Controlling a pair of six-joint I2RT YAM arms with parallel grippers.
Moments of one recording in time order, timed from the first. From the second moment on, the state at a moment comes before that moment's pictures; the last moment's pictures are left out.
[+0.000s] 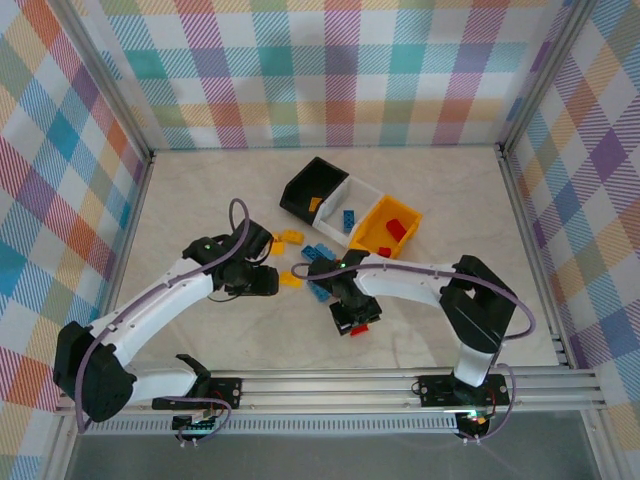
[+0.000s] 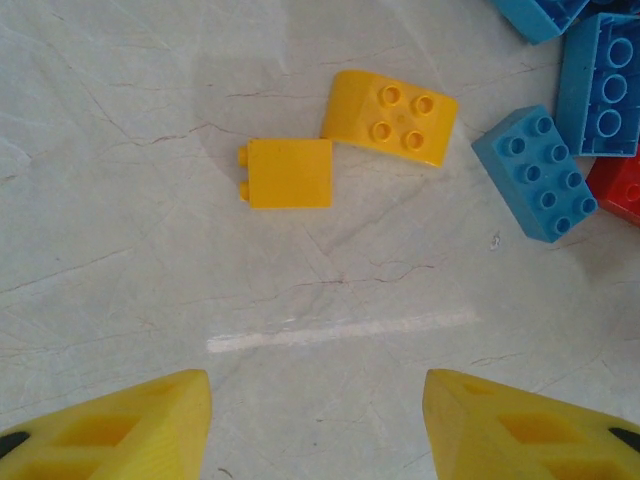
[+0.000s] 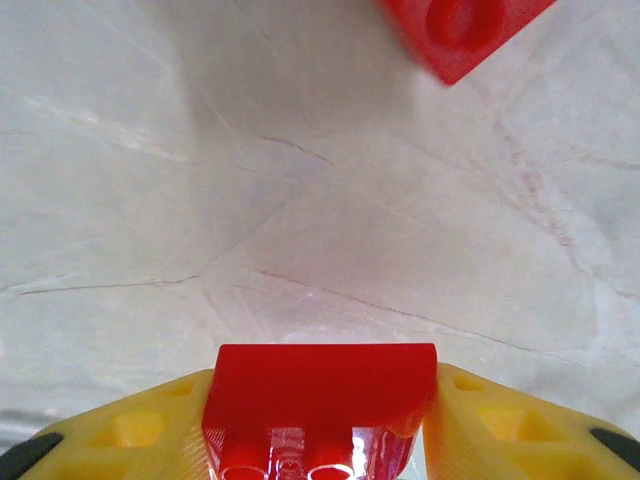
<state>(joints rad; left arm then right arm) -0.60 1.24 1.00 -1.01 -0.03 -0.57 1.00 1.75 1.21 -1.11 -0.02 0.60</state>
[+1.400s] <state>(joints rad) -0.51 1.60 1.12 -0.99 0.05 -0.47 0.46 1.72 1.61 -1.19 -0.07 0.34</state>
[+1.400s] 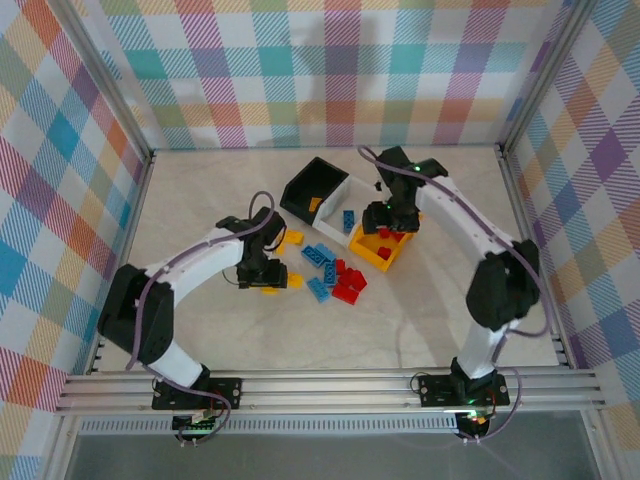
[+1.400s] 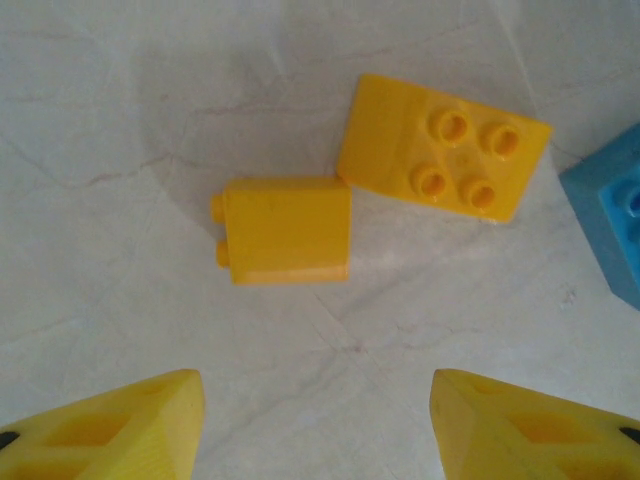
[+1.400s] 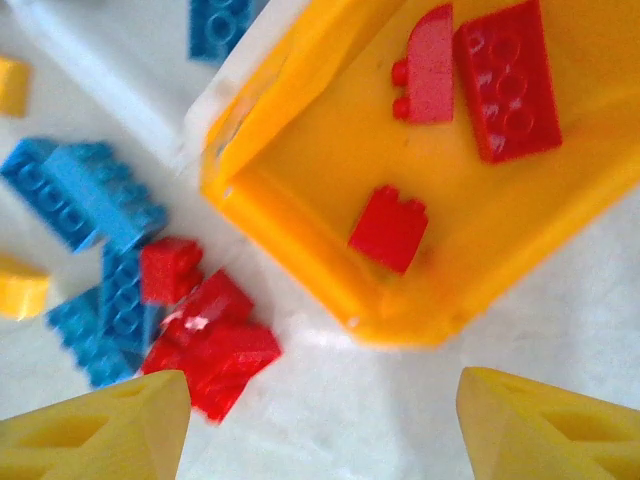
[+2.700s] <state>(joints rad) -0.46 1.82 1.15 -0.92 0.04 -0.34 0.53 1.45 1.27 -1.15 -0.21 0.50</state>
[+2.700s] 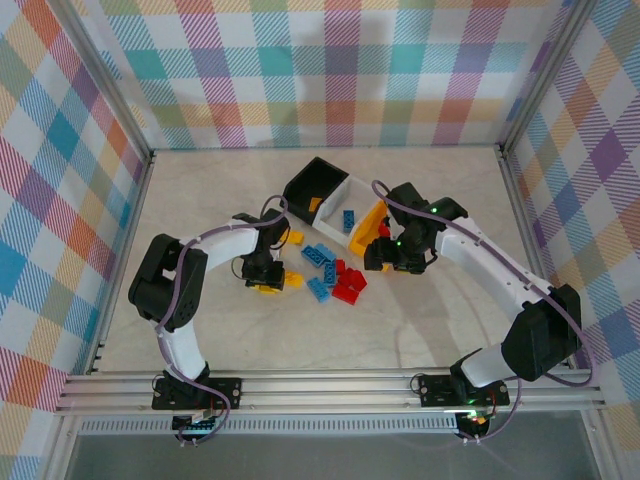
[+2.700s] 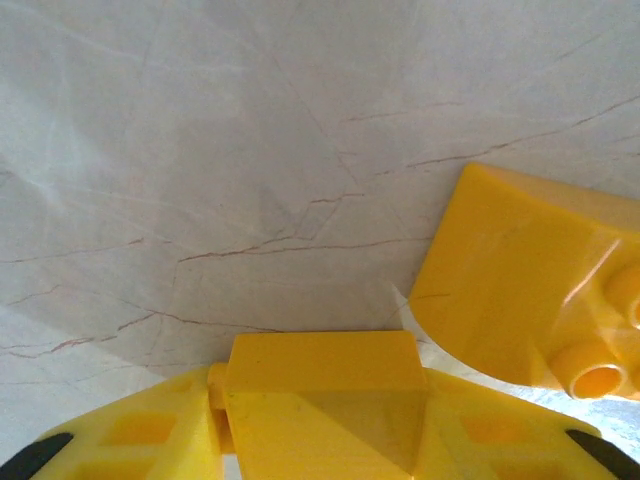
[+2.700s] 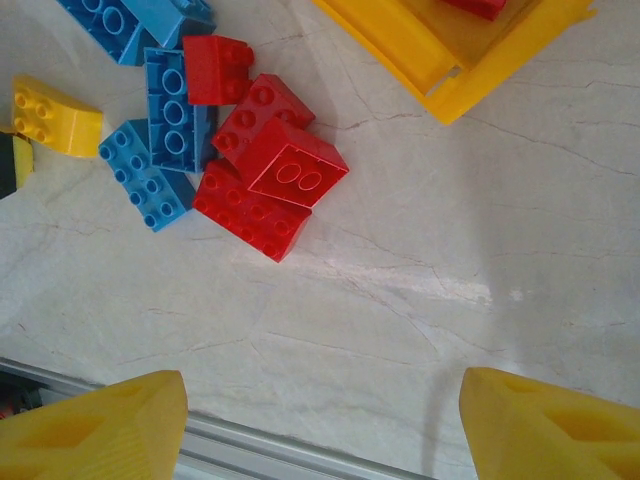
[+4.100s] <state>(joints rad) -0.37 2.49 2.47 -1.09 0.23 -0.47 0.56 1.53 1.27 -1.13 -0.24 0.46</state>
